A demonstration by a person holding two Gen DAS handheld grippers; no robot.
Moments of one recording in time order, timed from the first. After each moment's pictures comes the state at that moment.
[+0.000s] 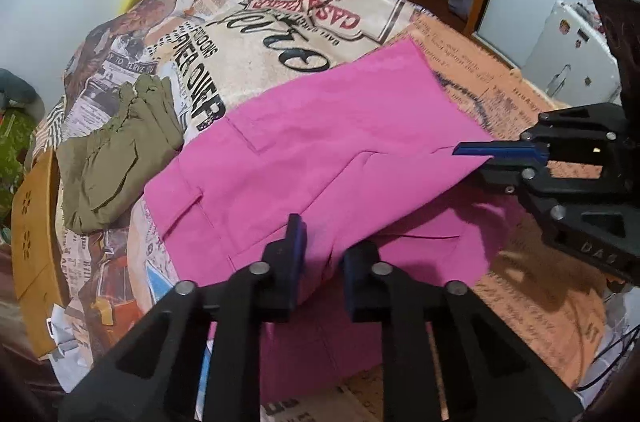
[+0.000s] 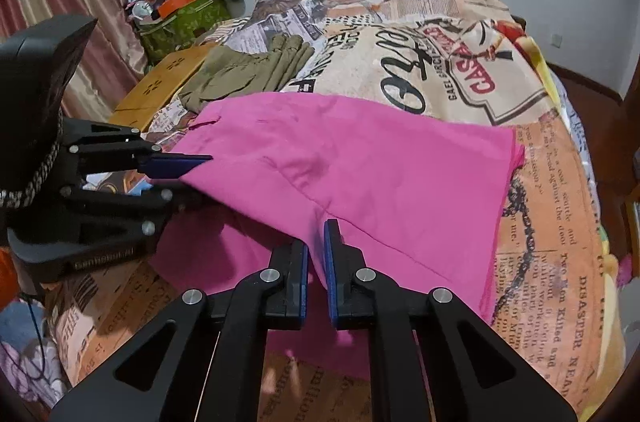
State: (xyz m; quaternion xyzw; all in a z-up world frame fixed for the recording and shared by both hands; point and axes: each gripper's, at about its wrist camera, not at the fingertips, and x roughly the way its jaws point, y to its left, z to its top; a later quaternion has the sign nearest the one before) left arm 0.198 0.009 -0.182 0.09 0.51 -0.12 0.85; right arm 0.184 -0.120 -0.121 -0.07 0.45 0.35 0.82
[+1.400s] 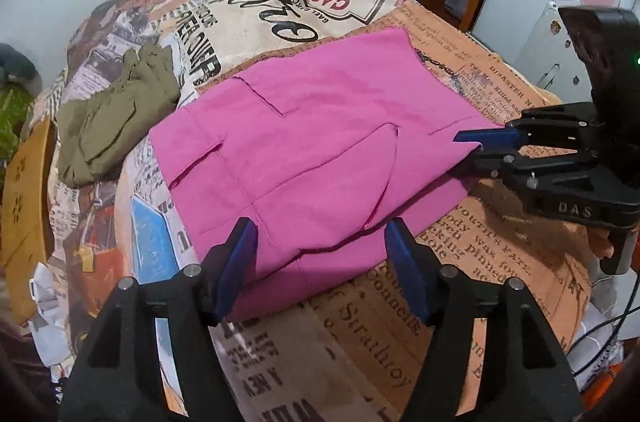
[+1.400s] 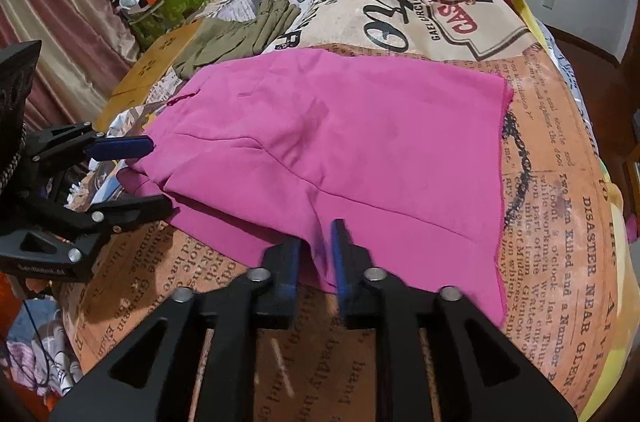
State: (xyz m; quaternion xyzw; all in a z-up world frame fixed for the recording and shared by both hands) left arm 0.148 0.008 -0.188 0.07 0.52 -0.11 0.85; right arm 0.165 -0.141 -0.145 -0.05 0.51 0.33 0.79
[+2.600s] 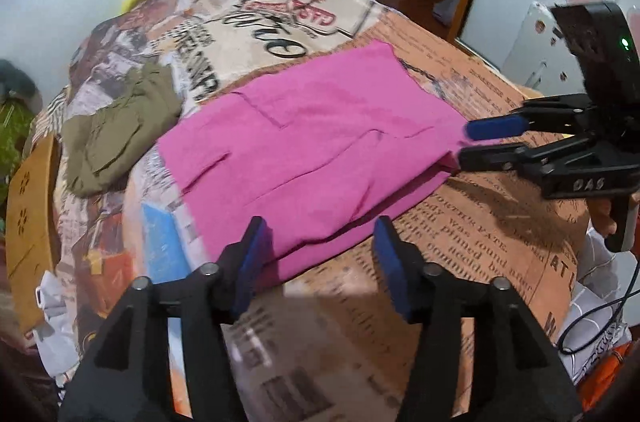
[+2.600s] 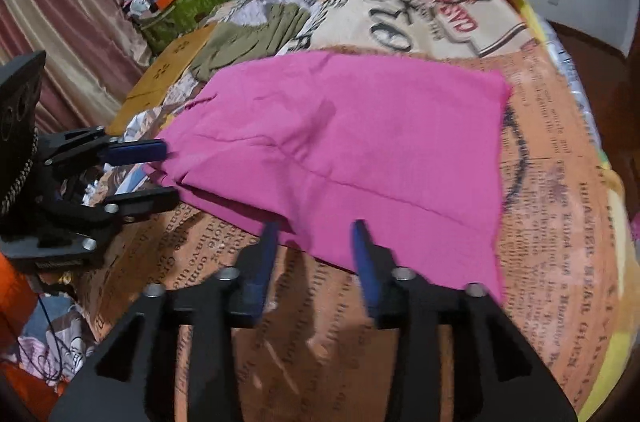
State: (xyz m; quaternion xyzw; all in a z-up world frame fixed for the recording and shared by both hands) left arm 0.124 0.013 -0.168 0.07 0.49 -0.12 0.86; right arm 0.153 -0.169 -0.128 -0.02 0.50 0.34 0.79
